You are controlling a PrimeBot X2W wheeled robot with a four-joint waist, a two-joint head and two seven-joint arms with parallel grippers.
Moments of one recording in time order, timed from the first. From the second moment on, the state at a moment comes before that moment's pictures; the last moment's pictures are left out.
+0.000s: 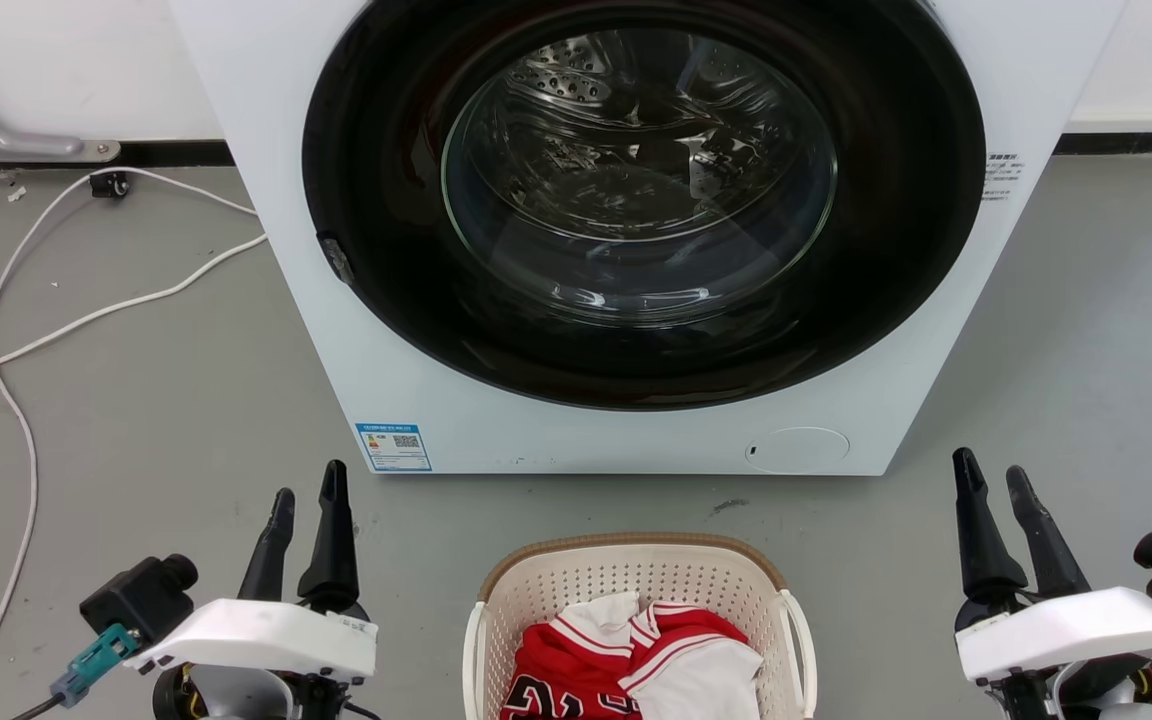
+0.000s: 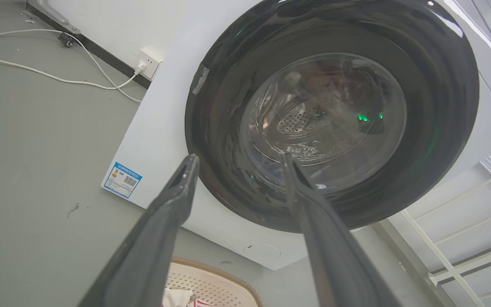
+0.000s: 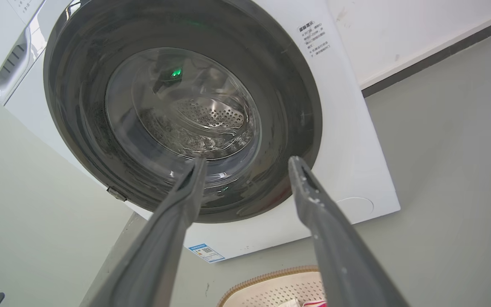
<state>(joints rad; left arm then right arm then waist) -0.03 0.05 -0.01 0.10 -0.72 -0.04 -0.09 -0.02 -0.05 -0.02 0.11 0.62 0.13 -0.10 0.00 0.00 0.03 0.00</state>
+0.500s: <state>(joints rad) -0.02 0.05 -0.03 0.09 -0.54 -0.03 -0.14 0.00 -0.05 -0.01 0.10 0.42 0.13 -0.14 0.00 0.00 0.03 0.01</state>
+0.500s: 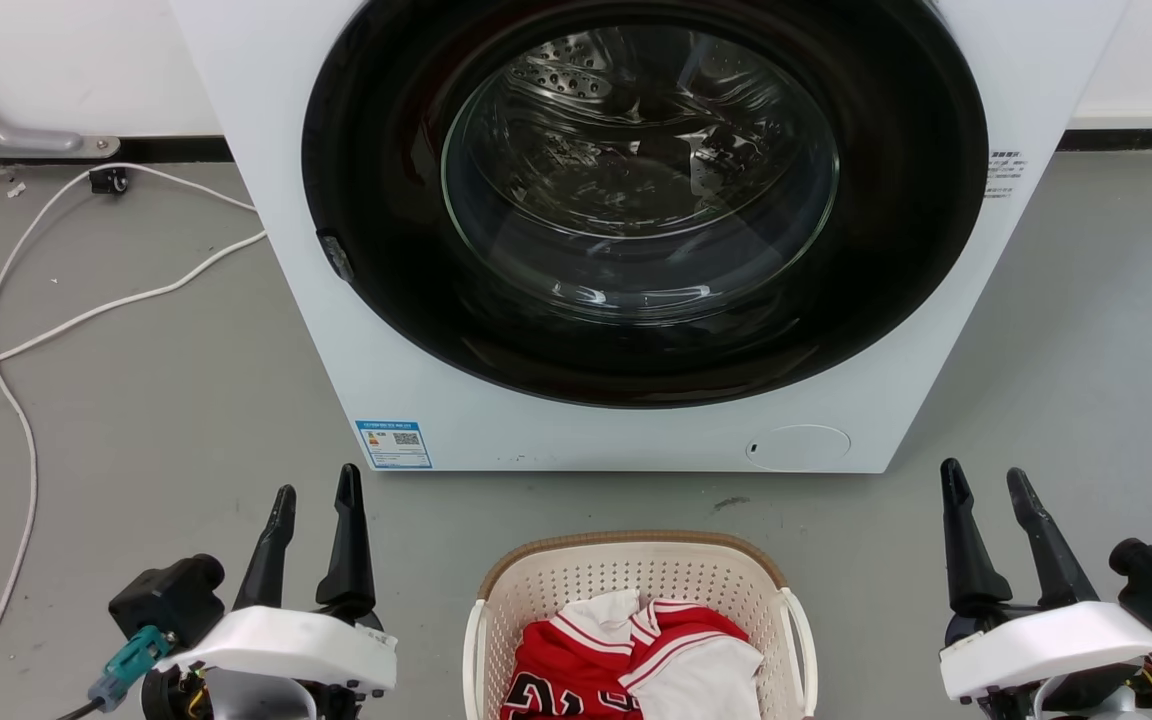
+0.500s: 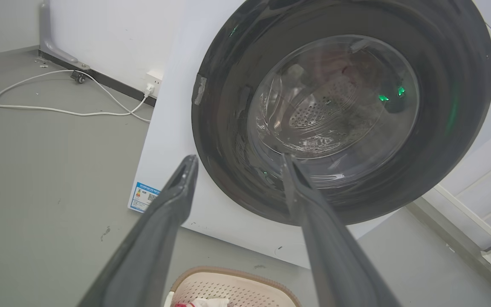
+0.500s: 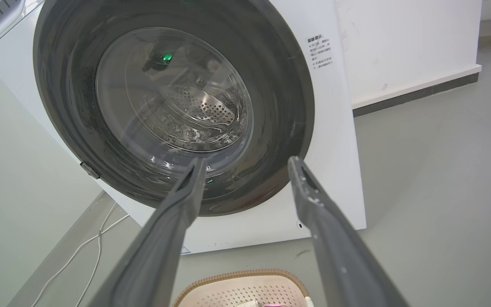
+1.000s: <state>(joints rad) 0.00 0.05 -0.05 0.08 -0.38 -0.03 -0.18 0.01 -0.05 0.00 0.09 0.25 0.13 -0.18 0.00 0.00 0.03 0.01</state>
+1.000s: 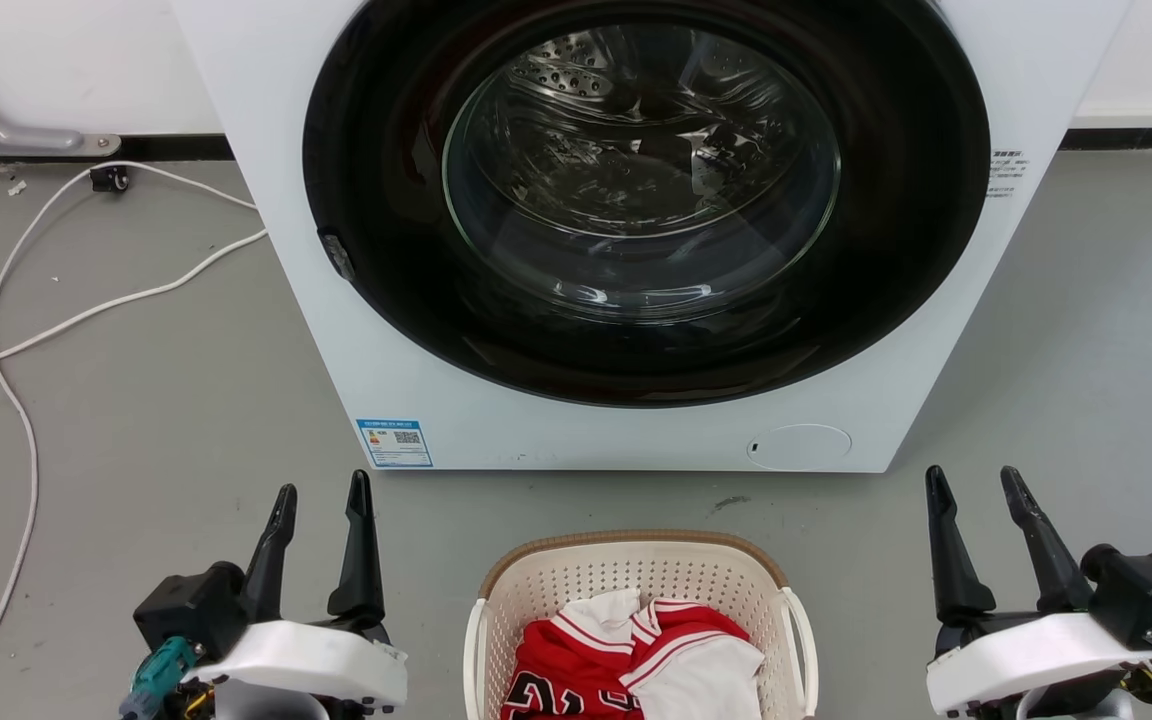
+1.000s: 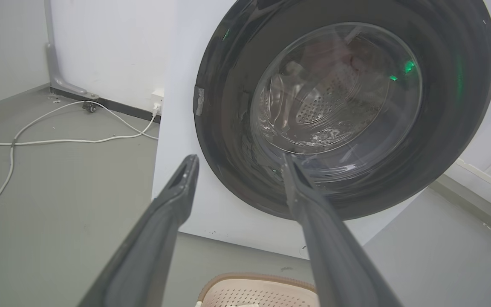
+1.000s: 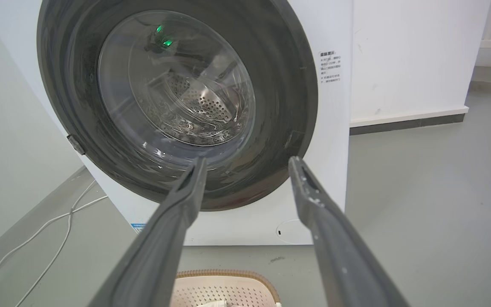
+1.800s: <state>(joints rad) 0.03 0.05 -0.05 0.06 -0.19 -0.03 -0.23 0.04 -0.05 0.00 0.06 0.06 0.13 -0.23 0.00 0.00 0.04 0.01</state>
